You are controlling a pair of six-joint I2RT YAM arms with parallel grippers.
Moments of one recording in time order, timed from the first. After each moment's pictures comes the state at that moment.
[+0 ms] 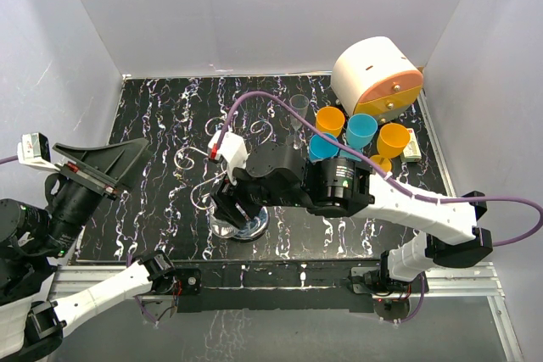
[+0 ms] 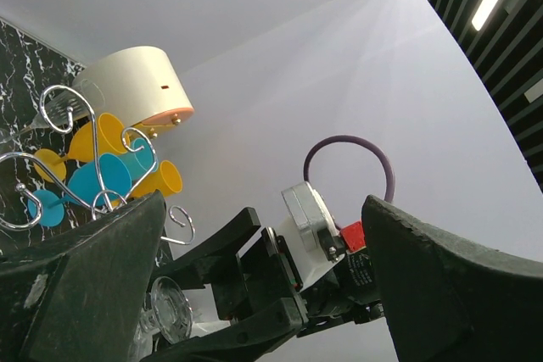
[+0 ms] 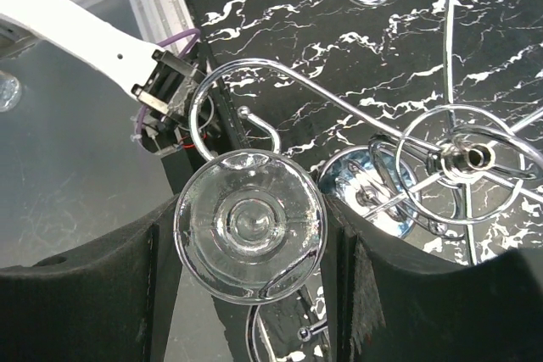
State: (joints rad) left arm -0.91 0.50 1.37 -0.69 -0.41 -1.08; right arm 1.37 1.48 1.80 -0.81 0.11 0.20
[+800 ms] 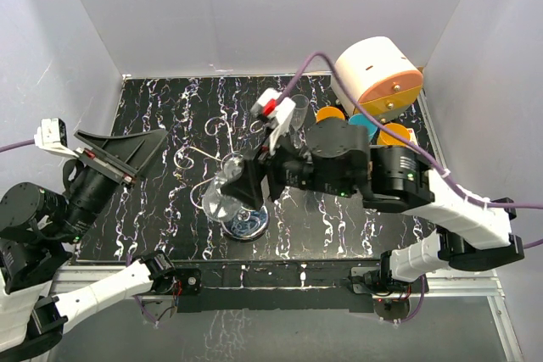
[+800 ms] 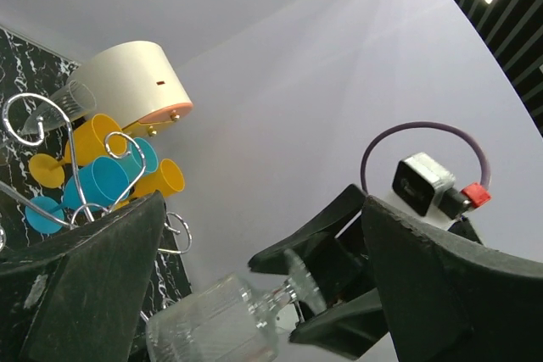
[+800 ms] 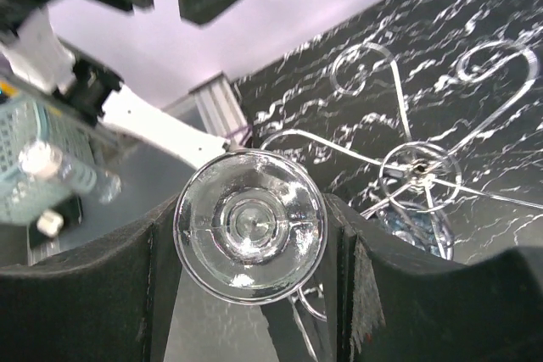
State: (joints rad) left arm -0.91 0.57 1.37 -0.62 -0.38 -1.04; right arm 1.37 1.39 1.94 -0.80 0.12 0.34
